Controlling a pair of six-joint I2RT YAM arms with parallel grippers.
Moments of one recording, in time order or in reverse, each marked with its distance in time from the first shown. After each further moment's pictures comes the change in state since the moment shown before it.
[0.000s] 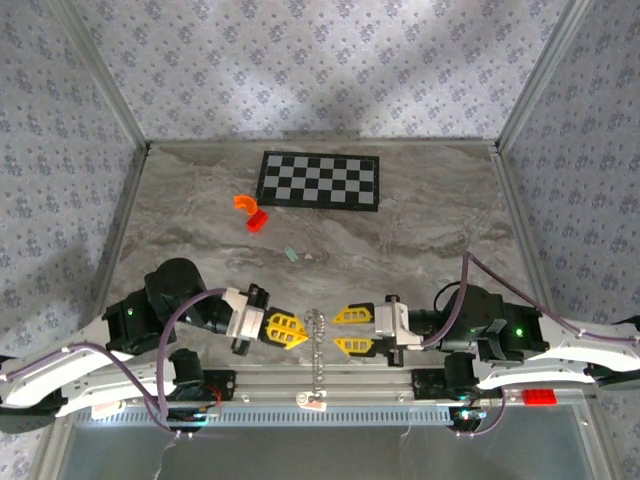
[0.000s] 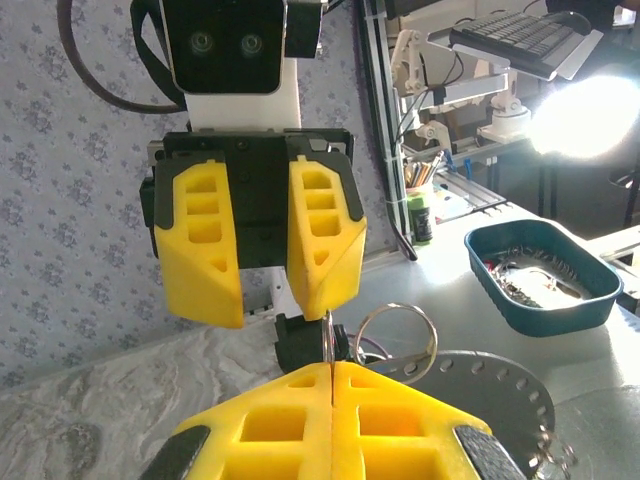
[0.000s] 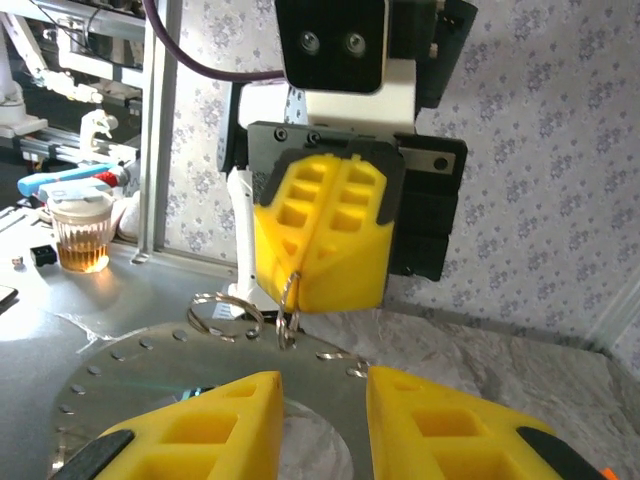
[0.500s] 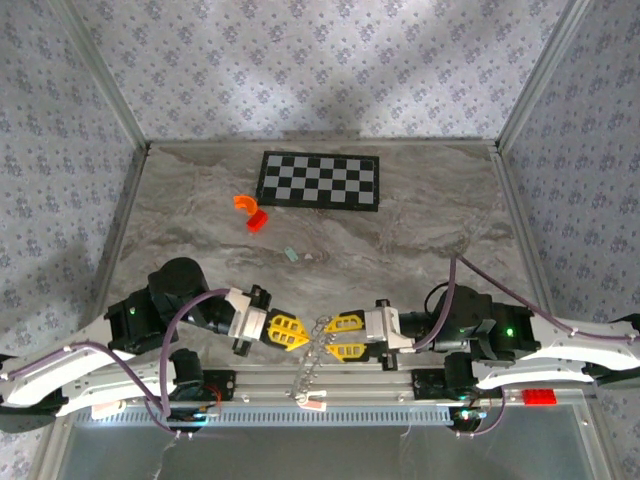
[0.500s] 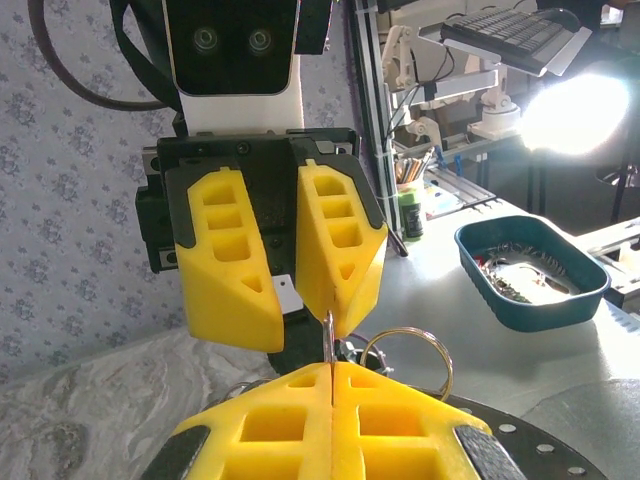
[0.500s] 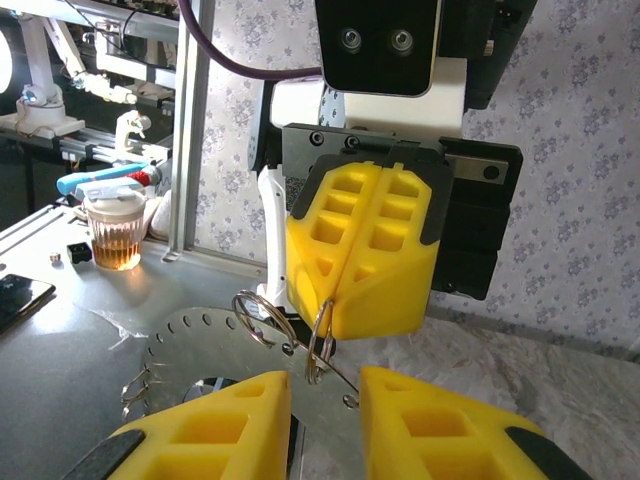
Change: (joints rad) left arm 0.000 0.011 0.000 -0.006 0.019 0.000; right arm 0.000 0.037 -0.002 0.024 -0.060 0.014
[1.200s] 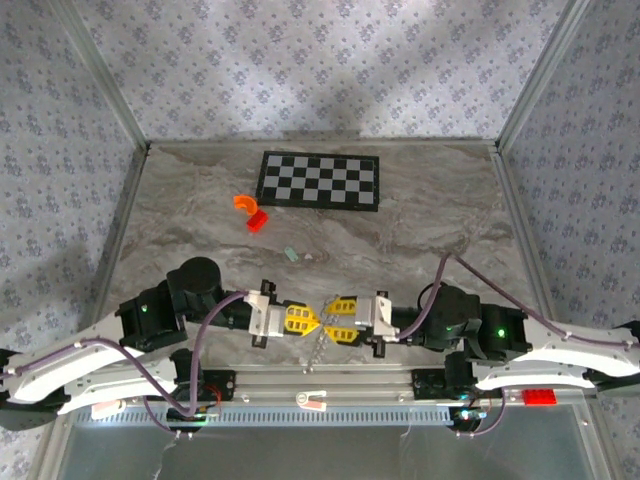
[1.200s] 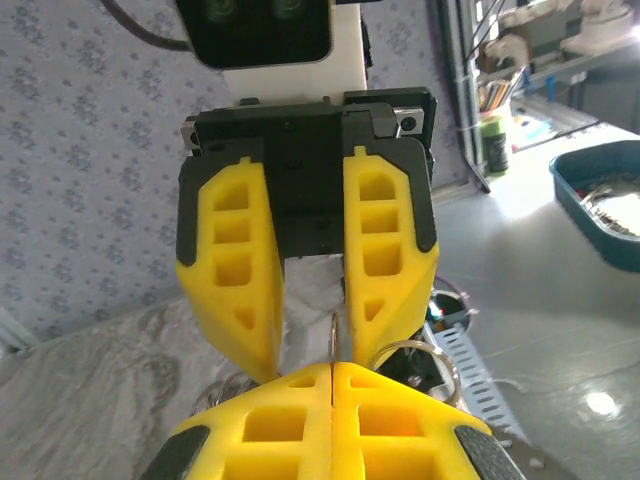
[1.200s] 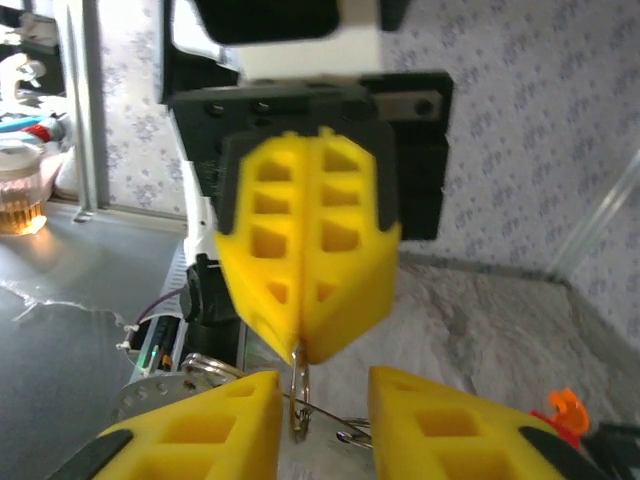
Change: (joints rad) left arm 0.006 0.040 -0.018 -0.038 -0.182 0.163; right arm -0.083 -0.016 -0.071 -0.015 0.125 0.000
